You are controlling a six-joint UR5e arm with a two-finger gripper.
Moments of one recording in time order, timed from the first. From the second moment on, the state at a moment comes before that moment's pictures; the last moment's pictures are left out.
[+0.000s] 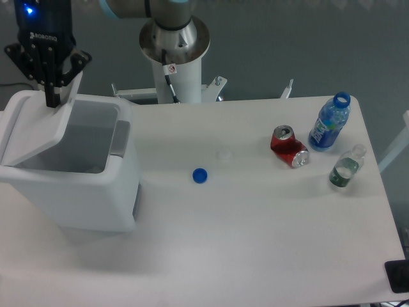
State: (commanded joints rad) arm 2.06 -1.54 -1.50 -1.21 1.44 0.19
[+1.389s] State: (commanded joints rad) arm 2.12 -1.58 -1.54 -1.21 1.41 0.21
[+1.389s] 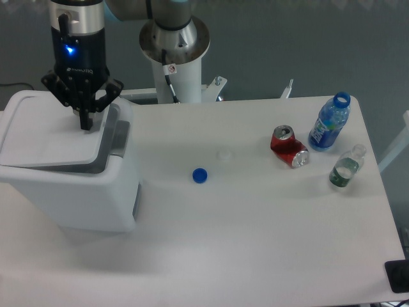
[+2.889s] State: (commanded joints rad) arm 2.14 -1.59 -1.58 -1.20 1.41 0.22
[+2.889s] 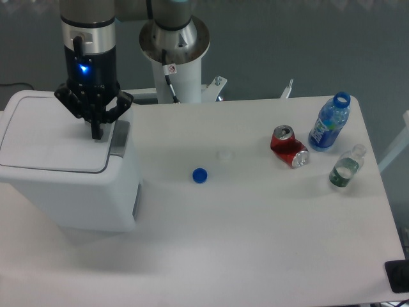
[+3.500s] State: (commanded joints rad) arm 2.14 -1.60 -1.59 -1.20 1.41 0.22
